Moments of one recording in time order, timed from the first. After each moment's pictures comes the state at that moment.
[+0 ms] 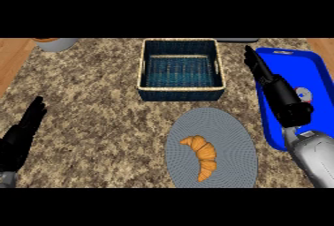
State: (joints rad) left arm -0.01 0.59 -0.13 -1.34 0.30 0.16 -0.14; right arm -0.40 -0.50 0.32 -1.53 -0.18 -0.16 0.01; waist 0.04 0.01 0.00
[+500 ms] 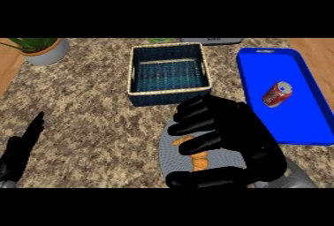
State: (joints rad) left arm 0.03 0.62 -0.18 -1.26 0.22 0.20 -0.04; right arm -0.42 -0.30 0.51 -1.88 0.03 -0.25 -0.42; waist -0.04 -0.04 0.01
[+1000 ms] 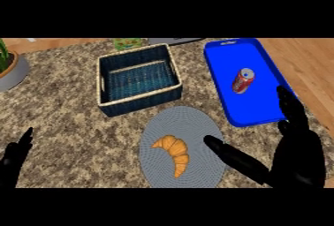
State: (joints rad) left arm 0.10 0.62 -0.16 -1.21 0.21 0.27 0.03; right arm -0.12 -0.26 0.37 -1.95 0.39 -0.71 -0.53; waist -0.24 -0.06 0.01
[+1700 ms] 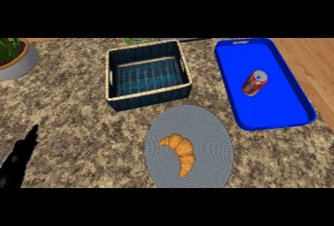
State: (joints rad) left arm 0.10 0.60 -0.19 -1.27 0.18 0.31 0.08; right arm 0.68 -0.32 0.56 -1.87 0.93 -0.99 -0.65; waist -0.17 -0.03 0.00
